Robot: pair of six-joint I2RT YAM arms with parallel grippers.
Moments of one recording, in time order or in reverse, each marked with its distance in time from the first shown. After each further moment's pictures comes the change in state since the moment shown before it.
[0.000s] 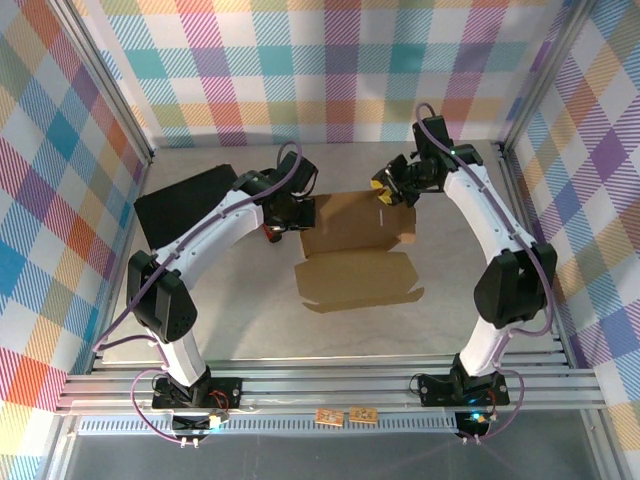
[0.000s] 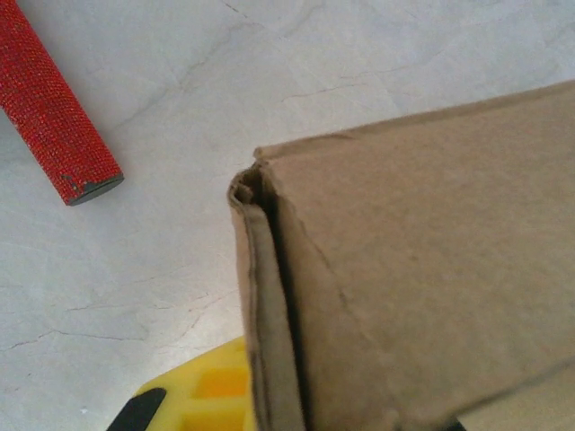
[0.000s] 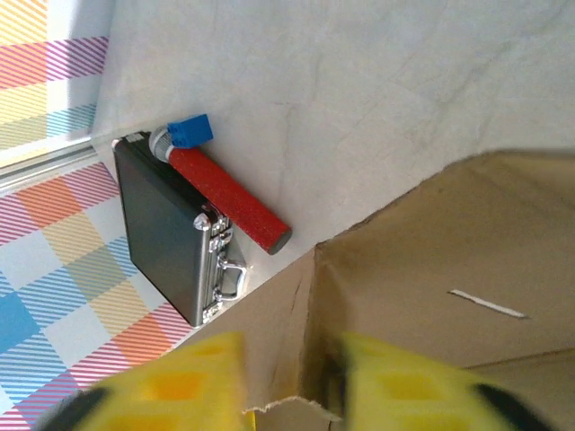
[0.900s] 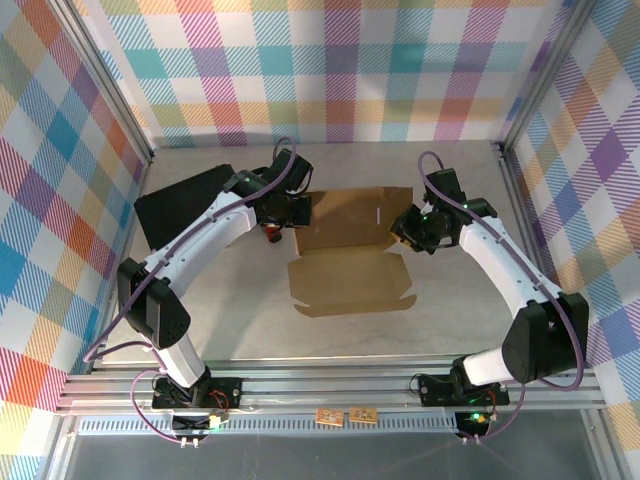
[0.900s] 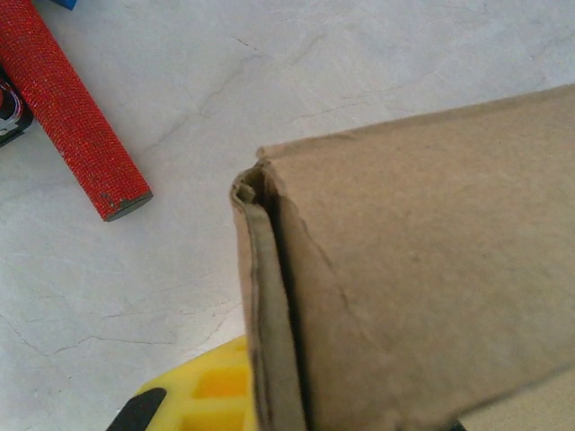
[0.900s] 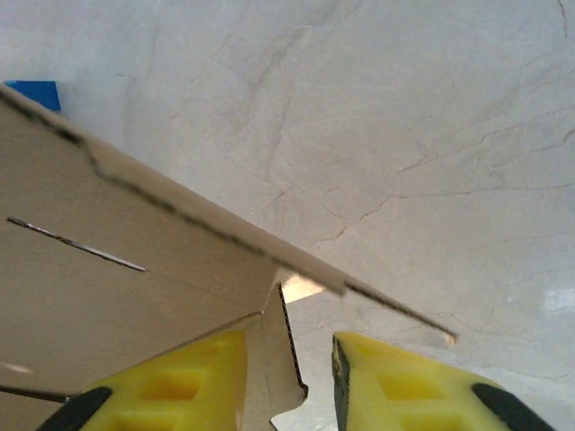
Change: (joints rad) left arm -0.001 -0.048 0.000 -0.012 -0.039 0.050; right arm 0.014 -0.333 -0.541 0.121 0.165 -0.224
